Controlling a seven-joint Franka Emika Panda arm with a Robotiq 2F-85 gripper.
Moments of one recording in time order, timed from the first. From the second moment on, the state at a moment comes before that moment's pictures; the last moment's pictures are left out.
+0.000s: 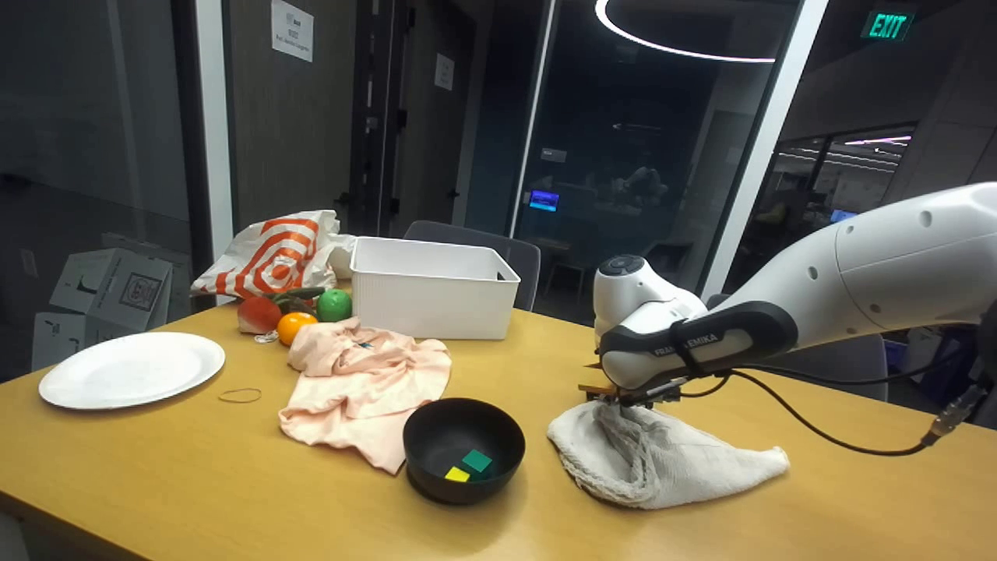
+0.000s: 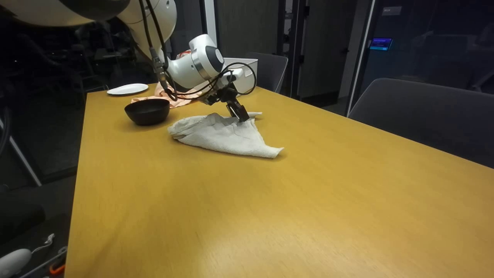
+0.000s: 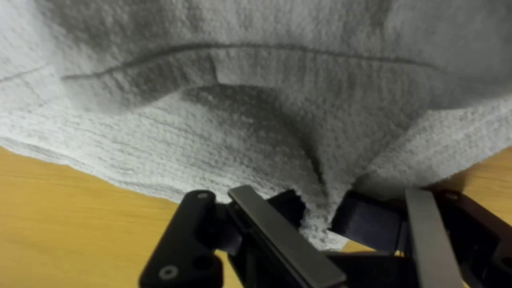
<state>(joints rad) 0.33 0.88 -0.07 -1.32 -0.52 2.30 1.05</state>
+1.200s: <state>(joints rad) 0.36 0.59 -0.15 -1.56 -0.54 2.25 1.07</state>
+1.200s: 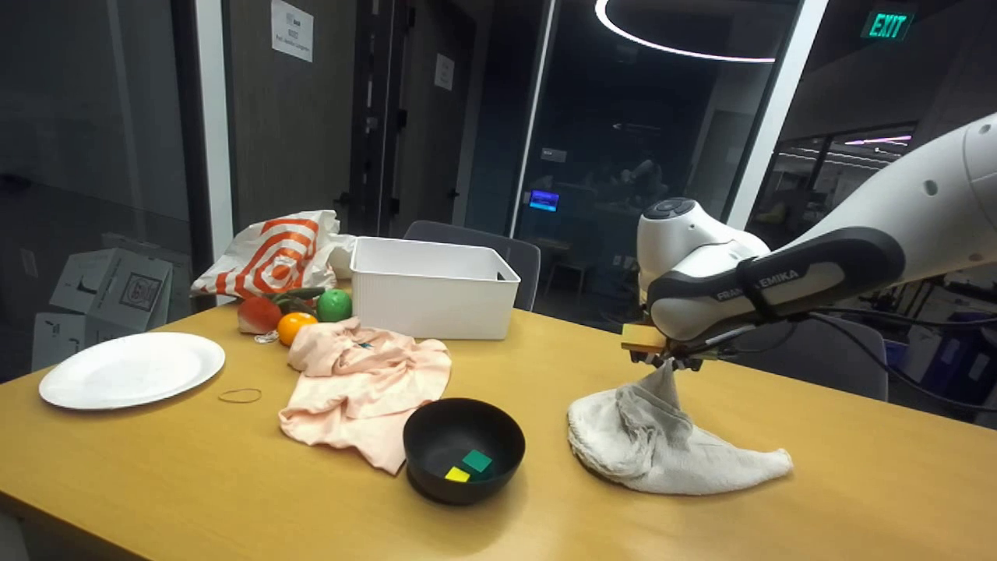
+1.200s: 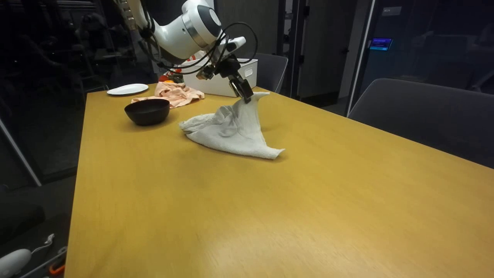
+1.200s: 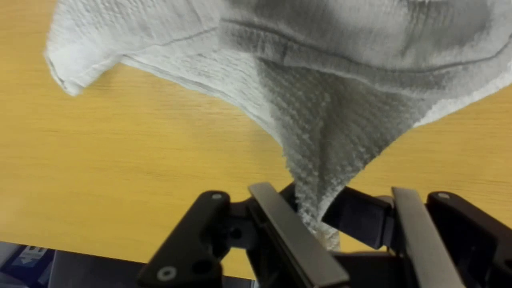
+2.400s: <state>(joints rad) 0.27 0.44 0.04 -1.86 -0.28 2.07 0.64</state>
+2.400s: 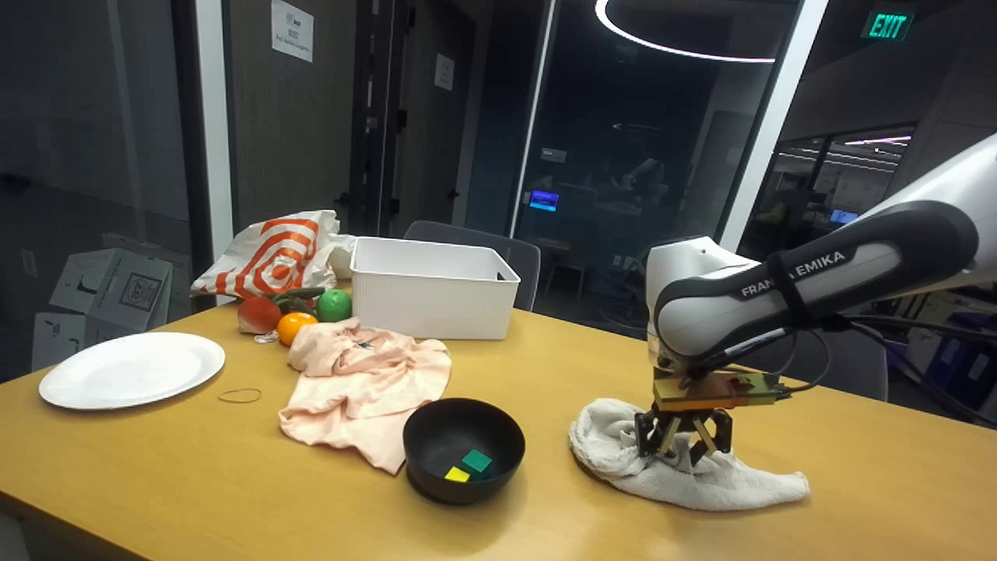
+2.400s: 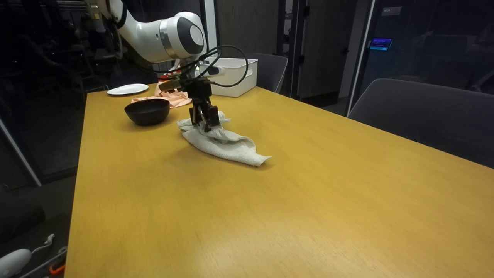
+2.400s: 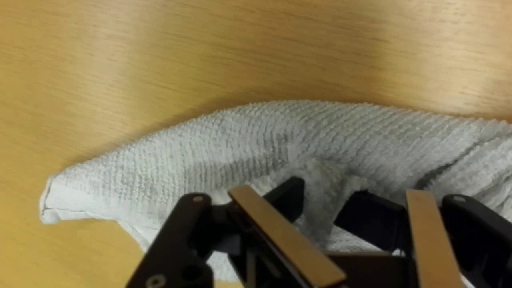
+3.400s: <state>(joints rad) 0.24 0.42 -0.06 -1.88 -0.44 1.93 1.13</state>
